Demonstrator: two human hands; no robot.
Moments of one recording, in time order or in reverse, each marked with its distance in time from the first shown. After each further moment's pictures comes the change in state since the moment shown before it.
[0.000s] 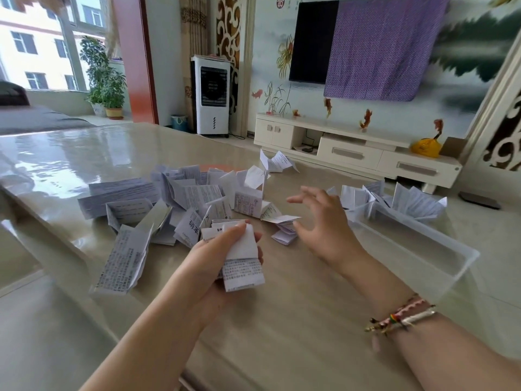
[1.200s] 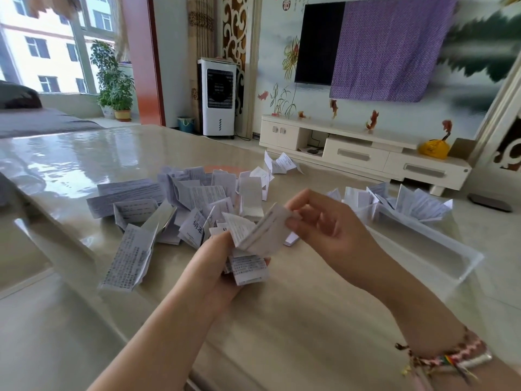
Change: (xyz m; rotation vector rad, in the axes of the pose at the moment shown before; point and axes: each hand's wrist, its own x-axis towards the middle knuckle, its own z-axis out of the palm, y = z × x) left_hand 0.004 -0.001 0.011 -0.056 0.043 -0.050; right_hand -0.038 -0.049 -0.049 0.746 -0.192 -0.201
